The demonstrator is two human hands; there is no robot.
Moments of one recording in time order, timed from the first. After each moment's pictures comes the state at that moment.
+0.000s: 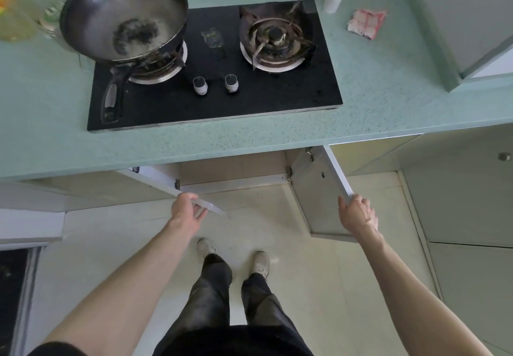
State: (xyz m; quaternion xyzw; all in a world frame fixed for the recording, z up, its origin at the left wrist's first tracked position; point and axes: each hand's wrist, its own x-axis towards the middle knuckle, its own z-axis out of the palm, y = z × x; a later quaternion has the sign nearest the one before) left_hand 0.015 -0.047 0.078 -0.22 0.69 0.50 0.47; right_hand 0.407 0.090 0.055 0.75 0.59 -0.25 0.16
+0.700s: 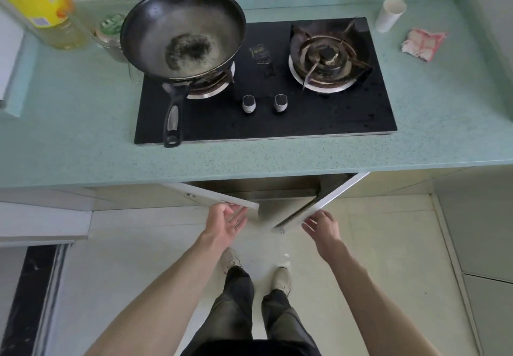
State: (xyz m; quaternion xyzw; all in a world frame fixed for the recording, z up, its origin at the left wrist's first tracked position) left_hand -0.025 -0.042 0.091 -0.22 0.59 0.54 0.56; right_hand 0.210 0.052 0.050 0.68 0.18 -0.67 -0.23
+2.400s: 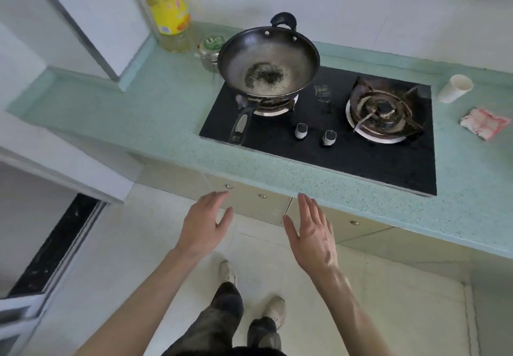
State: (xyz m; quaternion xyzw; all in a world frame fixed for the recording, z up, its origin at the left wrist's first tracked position) left_hand -0.059 -0.142 0.183 0.41 0.88 0.20 0.15; right_hand 0.147 0.023 0.170 0.40 0.88 -0.25 -0.02
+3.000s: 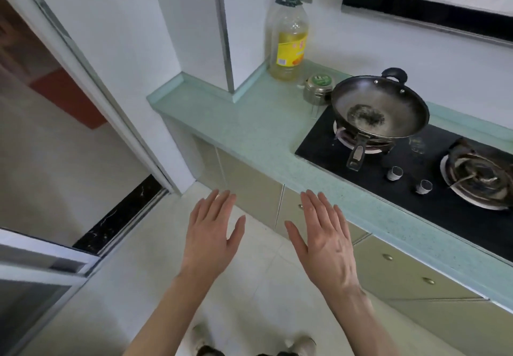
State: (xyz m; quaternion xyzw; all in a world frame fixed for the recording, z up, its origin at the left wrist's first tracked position) left_hand -0.110 -0.348 0.258 0.32 0.92 0.20 -0.10; right_hand 0.020 -0.148 0.277 0.19 0.96 -0.10 -0.18
